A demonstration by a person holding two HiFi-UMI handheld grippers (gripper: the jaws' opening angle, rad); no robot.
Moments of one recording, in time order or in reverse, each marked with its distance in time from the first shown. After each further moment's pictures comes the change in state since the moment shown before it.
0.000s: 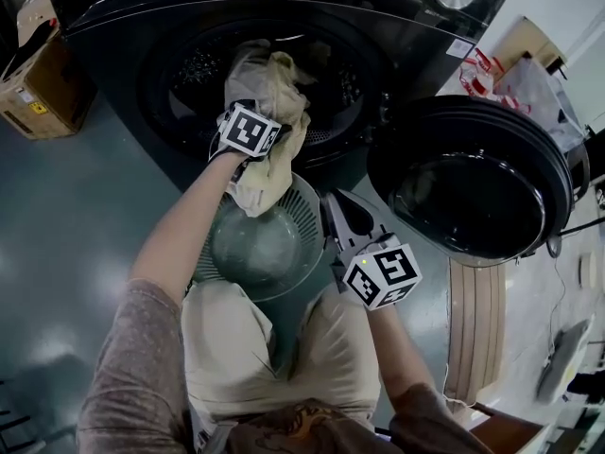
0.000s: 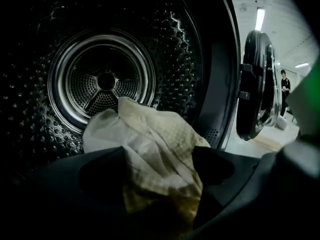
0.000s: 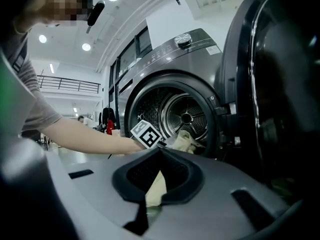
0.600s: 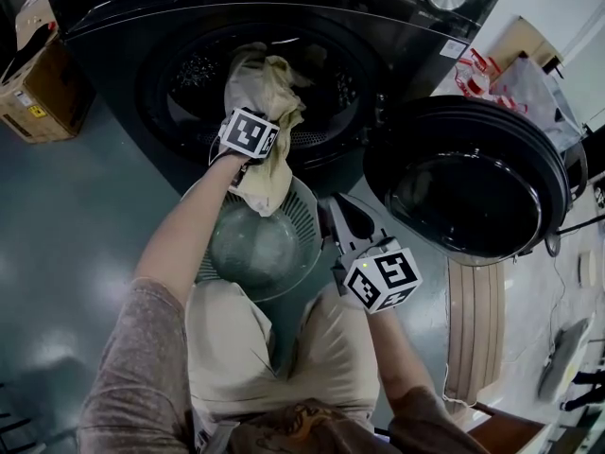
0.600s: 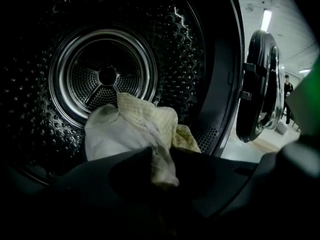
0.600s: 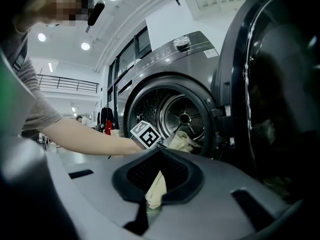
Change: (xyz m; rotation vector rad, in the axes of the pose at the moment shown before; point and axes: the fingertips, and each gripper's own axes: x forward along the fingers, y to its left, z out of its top) left arm 0.001 -0.004 -0.006 -0.040 0.037 -0.002; right arm -0.009 -0.003 0.002 -0.001 -0.002 -0.019
